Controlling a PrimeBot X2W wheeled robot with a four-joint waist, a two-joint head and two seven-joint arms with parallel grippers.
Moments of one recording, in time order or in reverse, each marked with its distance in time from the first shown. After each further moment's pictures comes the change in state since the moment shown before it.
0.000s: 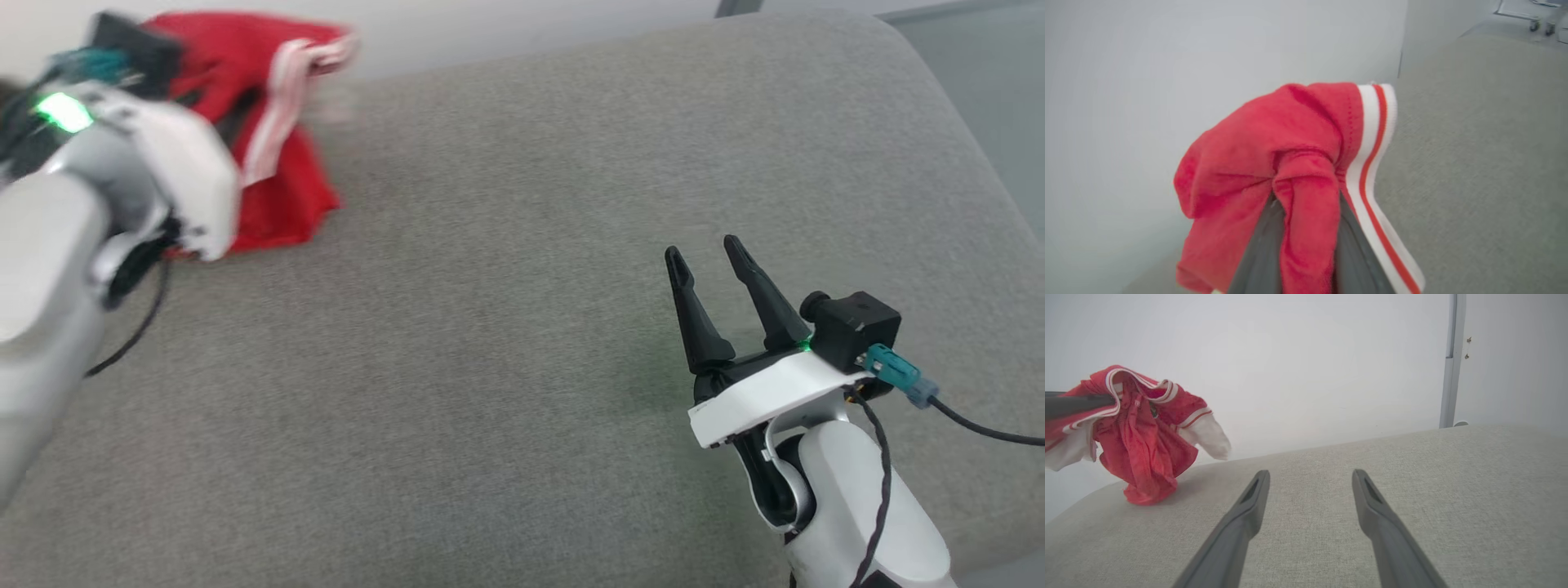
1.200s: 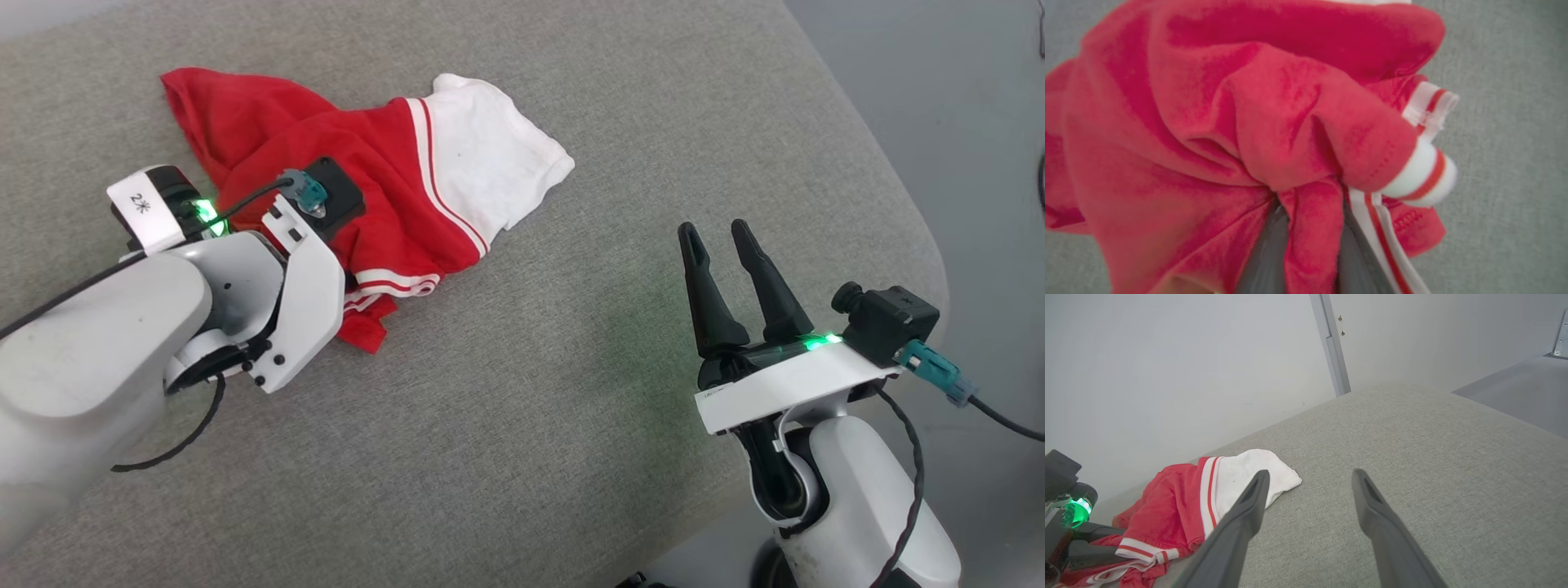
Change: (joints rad) left arm -0.048 0.078 -0.405 -0.313 -0.082 -0.001 0.416; right arm 0.013 -0.001 0.007 -0.087 0.215 0.000 0.000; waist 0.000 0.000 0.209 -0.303
